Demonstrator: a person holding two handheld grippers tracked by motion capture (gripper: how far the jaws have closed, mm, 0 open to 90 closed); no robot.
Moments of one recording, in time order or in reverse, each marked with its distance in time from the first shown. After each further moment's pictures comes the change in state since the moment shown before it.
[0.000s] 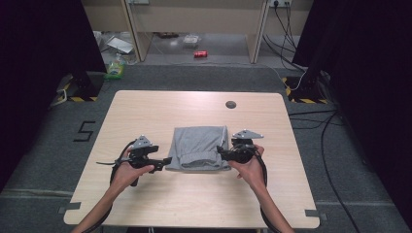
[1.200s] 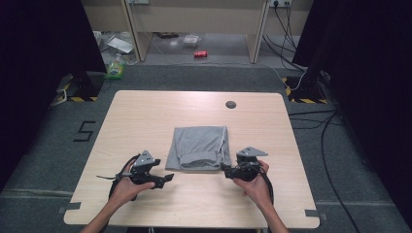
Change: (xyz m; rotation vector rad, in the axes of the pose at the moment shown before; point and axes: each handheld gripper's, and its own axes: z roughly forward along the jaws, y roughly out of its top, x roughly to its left) left arm -0.033 -0.033 -0.005 0.053 -0.040 0.073; right arm 0.009 -0.048 -0.020 0.062 -0.008 0.002
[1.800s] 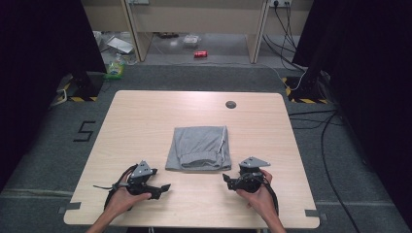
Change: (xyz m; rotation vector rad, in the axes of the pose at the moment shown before) left arm -0.010 -0.028 -0.012 0.037 0.007 0.025; right arm 0.008 -0.026 -0.017 0.040 0.005 -0.034
